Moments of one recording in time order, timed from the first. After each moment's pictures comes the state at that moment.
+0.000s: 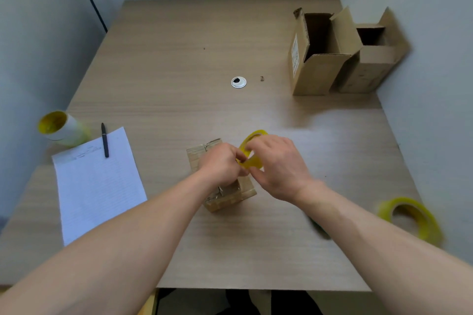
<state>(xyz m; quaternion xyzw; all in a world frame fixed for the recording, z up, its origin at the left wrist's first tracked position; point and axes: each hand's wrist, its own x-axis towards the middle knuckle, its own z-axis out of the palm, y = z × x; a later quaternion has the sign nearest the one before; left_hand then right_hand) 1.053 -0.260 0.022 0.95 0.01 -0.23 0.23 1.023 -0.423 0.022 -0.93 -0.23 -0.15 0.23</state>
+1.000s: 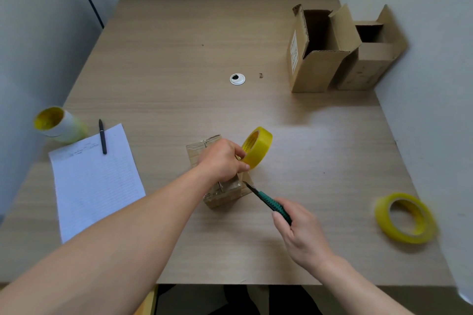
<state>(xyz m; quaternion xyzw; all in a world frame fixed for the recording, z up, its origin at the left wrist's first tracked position) 1.052 -0.257 0.018 0.94 0.03 -0.23 0.26 0.898 -0.449 -0.031 -0.91 -0.01 0.06 0.42</state>
